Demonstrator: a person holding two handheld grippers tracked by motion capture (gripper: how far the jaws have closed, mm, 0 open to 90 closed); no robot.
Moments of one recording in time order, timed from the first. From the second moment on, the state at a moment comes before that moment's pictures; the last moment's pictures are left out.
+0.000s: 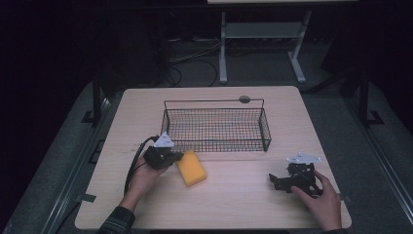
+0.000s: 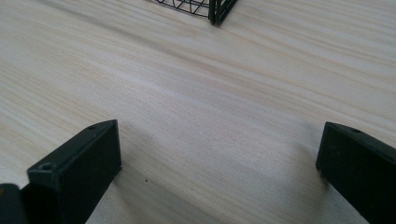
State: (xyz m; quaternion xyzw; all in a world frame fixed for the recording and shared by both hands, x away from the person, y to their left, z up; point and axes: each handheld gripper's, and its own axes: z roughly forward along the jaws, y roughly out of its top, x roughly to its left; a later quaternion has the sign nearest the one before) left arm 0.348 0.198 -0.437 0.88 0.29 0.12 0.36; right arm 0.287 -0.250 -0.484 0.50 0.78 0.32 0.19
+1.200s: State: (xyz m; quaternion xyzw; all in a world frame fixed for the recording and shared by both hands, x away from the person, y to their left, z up) left arm 0.293 0.217 -0.438 0.88 0.29 0.09 0.37; right arm 0.287 -0.250 -0.484 0.50 0.78 0.32 0.19
